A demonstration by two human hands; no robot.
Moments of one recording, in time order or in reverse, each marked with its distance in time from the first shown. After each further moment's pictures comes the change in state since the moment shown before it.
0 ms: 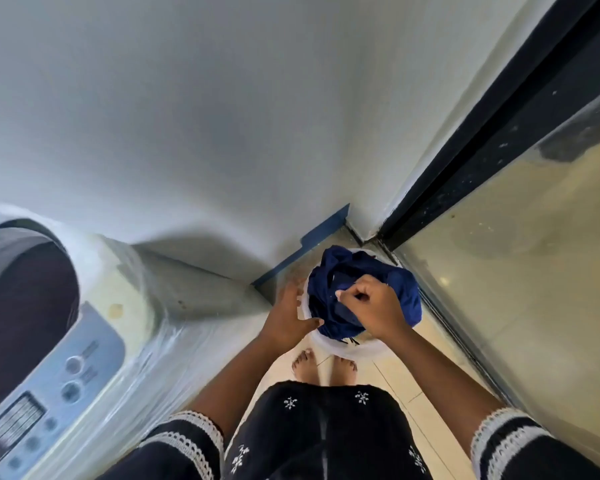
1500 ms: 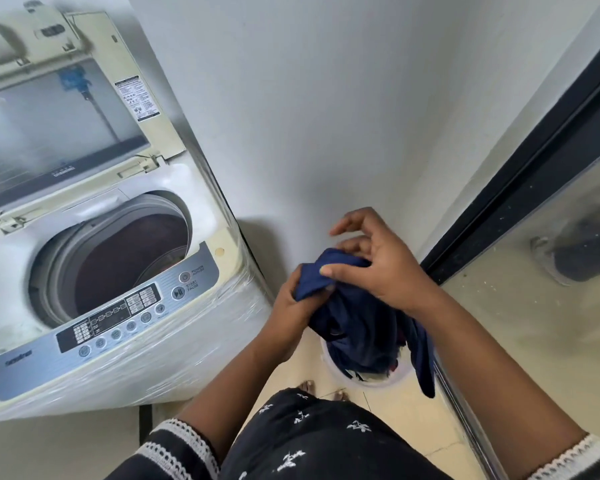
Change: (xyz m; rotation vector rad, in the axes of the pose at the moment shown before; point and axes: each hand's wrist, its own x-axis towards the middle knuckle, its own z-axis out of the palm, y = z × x) left_hand -0.188 0.094 -0.027 -0.786 0.292 0.387; right_hand -0.143 -0.238 -0.086 0.146 -0.360 -0.567
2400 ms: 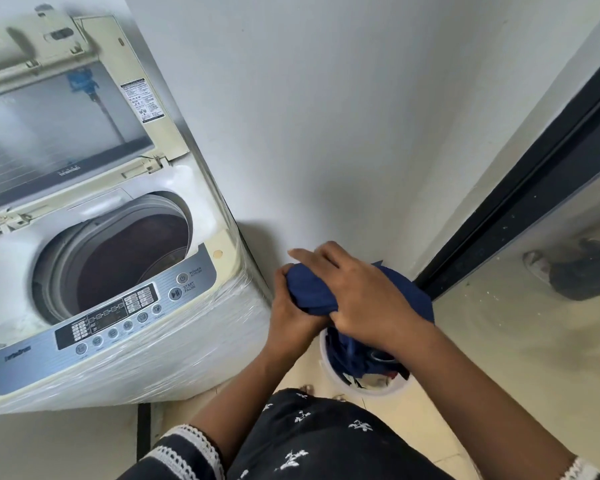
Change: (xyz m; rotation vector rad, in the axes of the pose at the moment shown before) left_hand 0.000 -0.013 0.020 0.291 0.313 0.150; right_hand -0.008 0.000 0.019 -0.838 -0.195 -0.271
